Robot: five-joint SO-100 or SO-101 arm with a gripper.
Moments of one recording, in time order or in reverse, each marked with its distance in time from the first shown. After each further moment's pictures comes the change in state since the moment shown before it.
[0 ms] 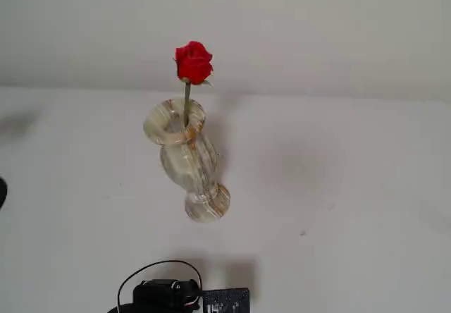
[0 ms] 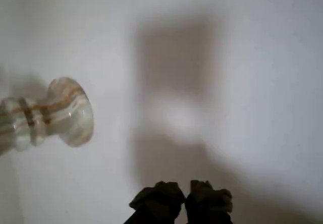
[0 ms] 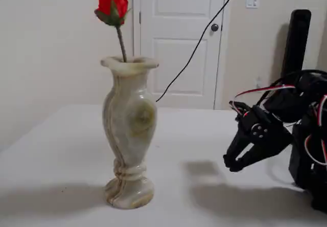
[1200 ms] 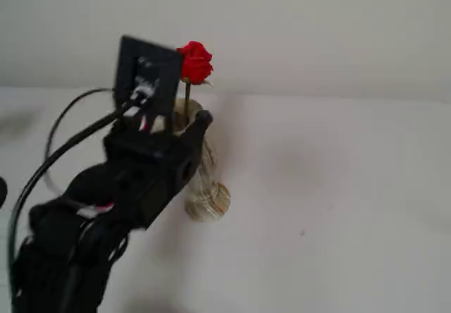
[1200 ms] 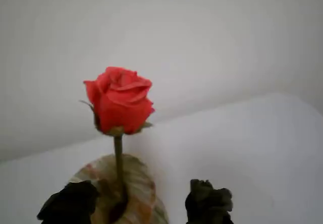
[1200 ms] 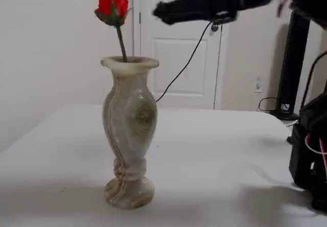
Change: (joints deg) arm 4.5 -58.3 -70.7 -26.6 -65.1
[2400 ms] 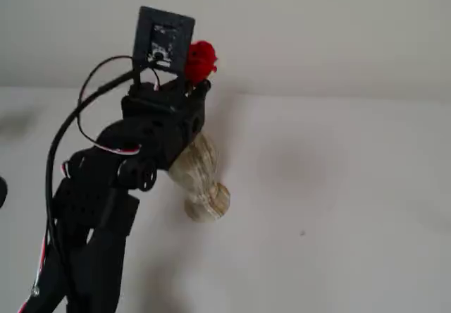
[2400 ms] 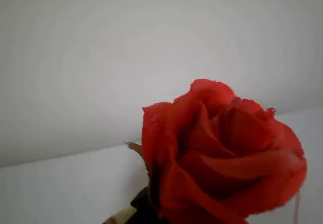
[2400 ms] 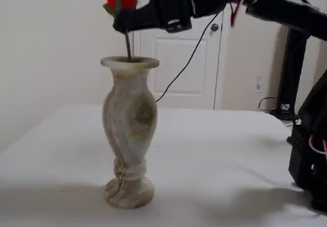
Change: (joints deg) arm -5.3 -19.8 -12.1 -9.3 -0.1
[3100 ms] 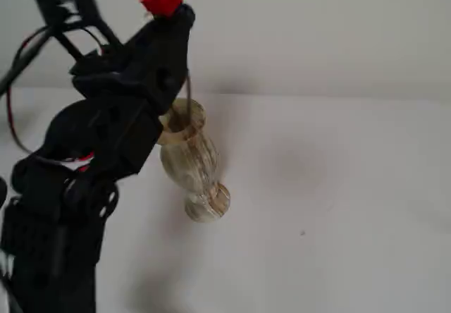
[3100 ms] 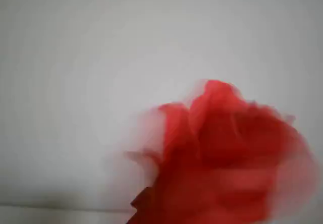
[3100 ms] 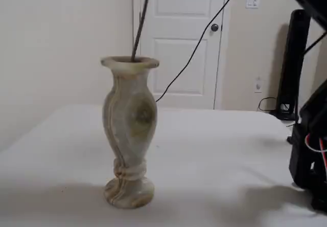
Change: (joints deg) arm 10.8 9.1 -14.4 -0.1 -28.8
